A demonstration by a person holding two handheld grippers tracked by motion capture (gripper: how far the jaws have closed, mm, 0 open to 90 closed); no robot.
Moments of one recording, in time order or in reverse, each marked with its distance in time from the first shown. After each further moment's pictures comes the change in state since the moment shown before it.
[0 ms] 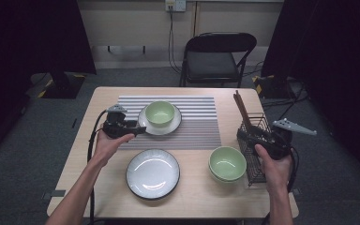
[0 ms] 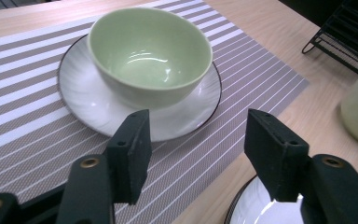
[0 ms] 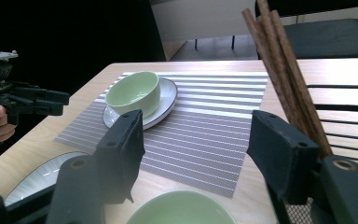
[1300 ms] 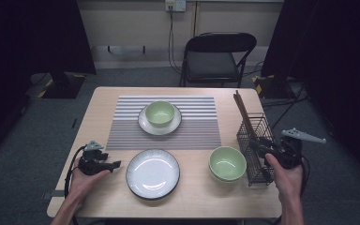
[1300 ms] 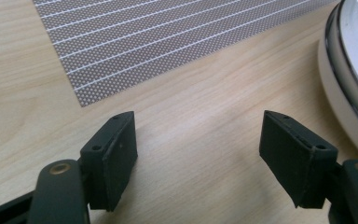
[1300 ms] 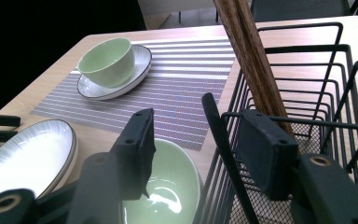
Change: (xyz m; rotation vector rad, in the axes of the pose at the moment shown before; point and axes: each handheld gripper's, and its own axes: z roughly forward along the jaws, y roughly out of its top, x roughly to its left) left arm 0.022 -0.129 -0.034 0.118 0.173 -0.052; right arm -0.026 -0.021 -0.020 0.106 -0.067 0.019
